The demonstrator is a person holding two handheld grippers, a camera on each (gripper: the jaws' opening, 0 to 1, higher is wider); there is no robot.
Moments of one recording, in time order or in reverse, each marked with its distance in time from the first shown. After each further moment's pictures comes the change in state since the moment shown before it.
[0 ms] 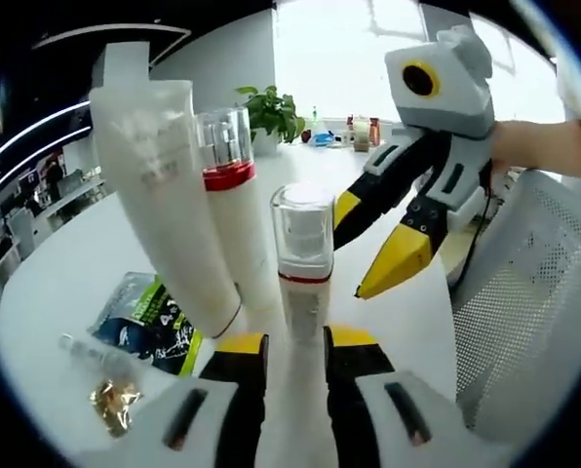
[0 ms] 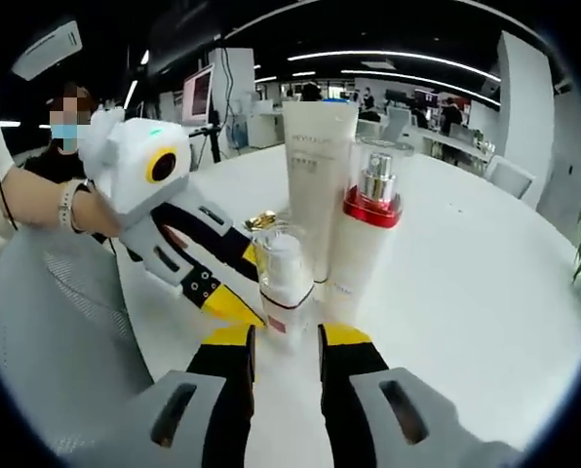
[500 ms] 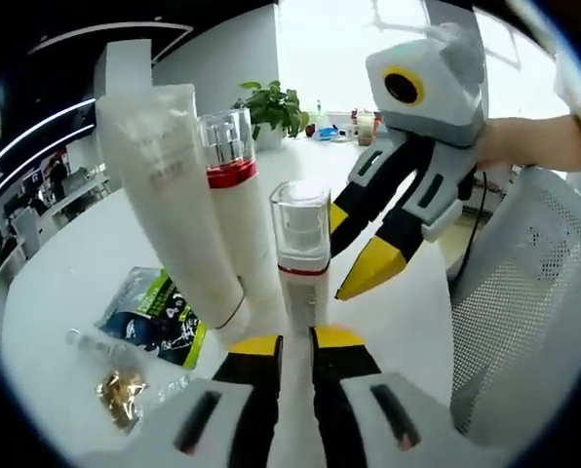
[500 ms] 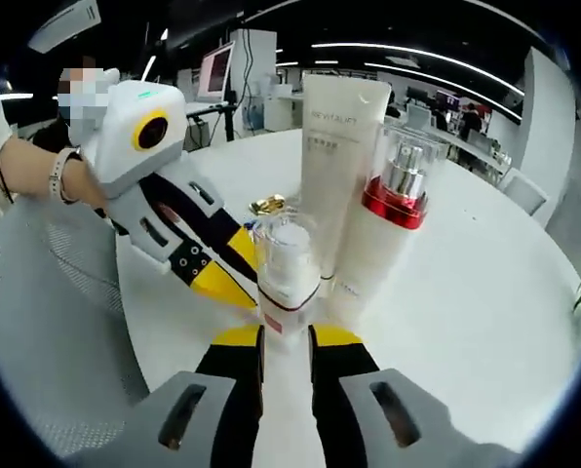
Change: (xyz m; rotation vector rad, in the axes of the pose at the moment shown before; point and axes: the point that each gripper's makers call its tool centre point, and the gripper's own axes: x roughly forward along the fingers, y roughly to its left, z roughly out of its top) left arm -0.005 -0.004 -0.002 0.005 0.026 0.010; right arm 0.012 0.001 -0.003 -0.076 0.046 0.038
